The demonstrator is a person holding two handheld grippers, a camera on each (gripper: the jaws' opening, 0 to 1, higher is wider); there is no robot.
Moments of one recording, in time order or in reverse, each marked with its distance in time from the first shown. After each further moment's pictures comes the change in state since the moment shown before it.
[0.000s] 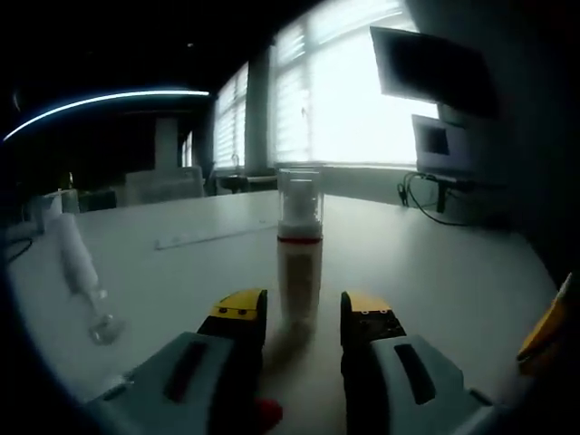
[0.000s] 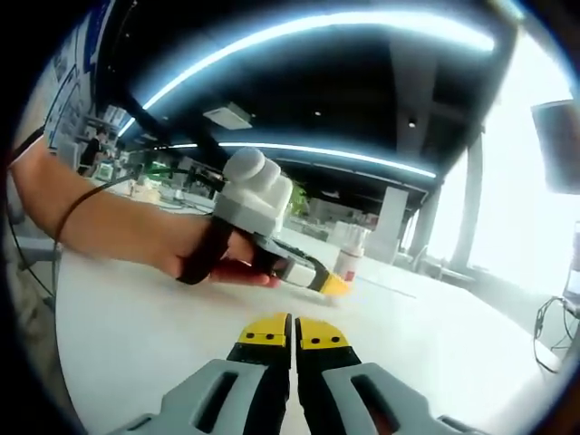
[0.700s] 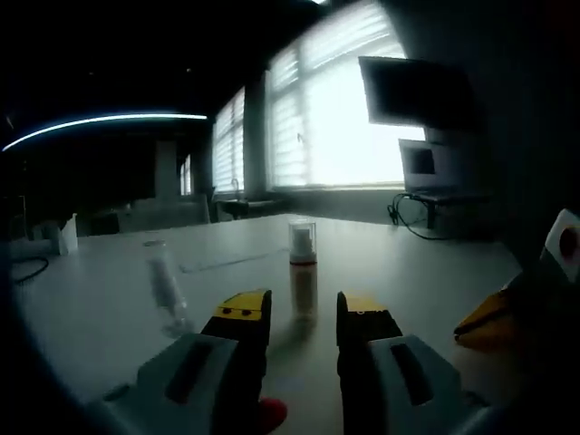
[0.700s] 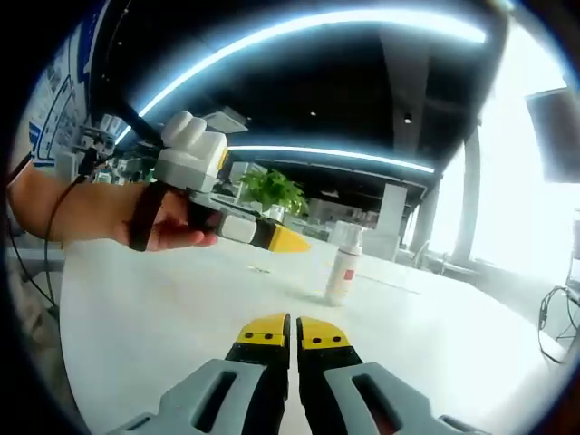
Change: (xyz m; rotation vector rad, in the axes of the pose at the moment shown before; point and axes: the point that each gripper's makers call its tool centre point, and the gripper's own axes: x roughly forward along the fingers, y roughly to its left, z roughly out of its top) left arm -0.077 0.006 0.035 0.052 -0.112 -0.004; right arm -0.002 -0.003 0.001 0.050 -0.005 0.001
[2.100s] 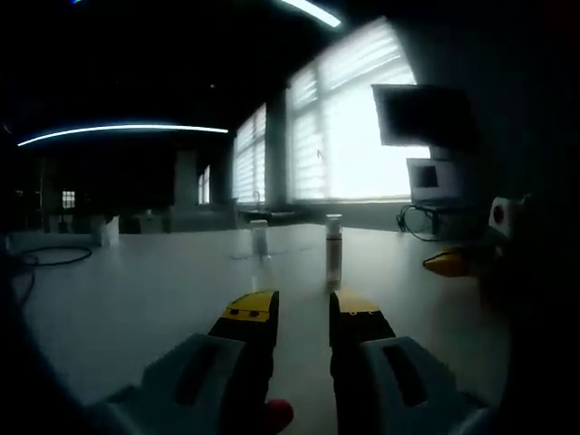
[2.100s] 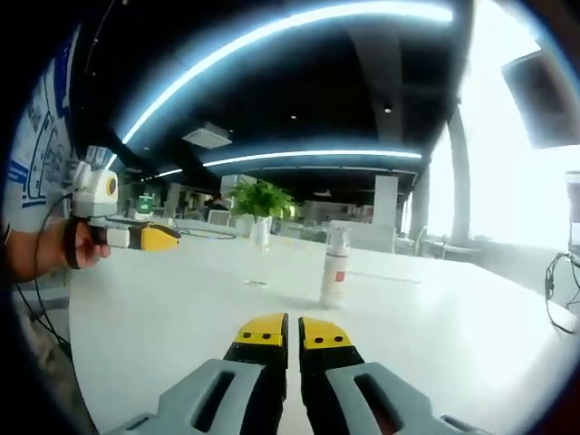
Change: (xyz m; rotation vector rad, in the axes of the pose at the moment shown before) left arm -0.133 0.045 -0.017 -0.023 -0.061 0.072; right arm 0.000 -0.011 0.010 0.131 -0.017 -0.005
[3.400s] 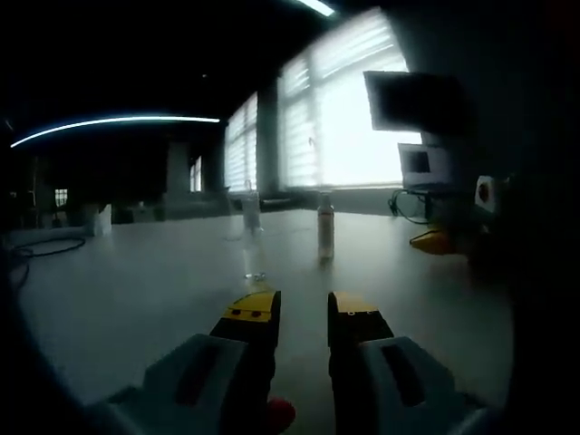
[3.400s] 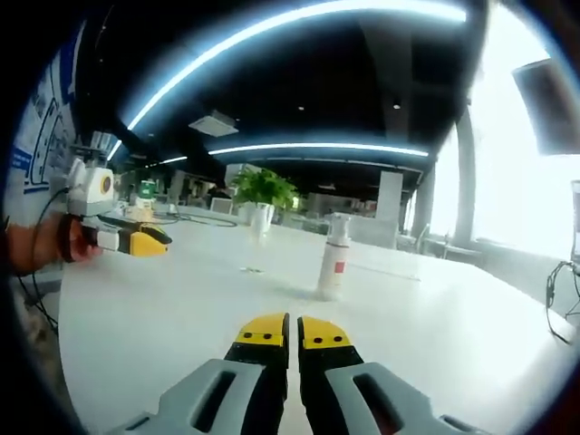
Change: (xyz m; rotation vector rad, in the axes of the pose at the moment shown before) left arm -0.004 -0.009 -0.029 0.008 0.054 -0.041; right arm 0.007 -0.005 -0.015 -0.041 0.041 0.021
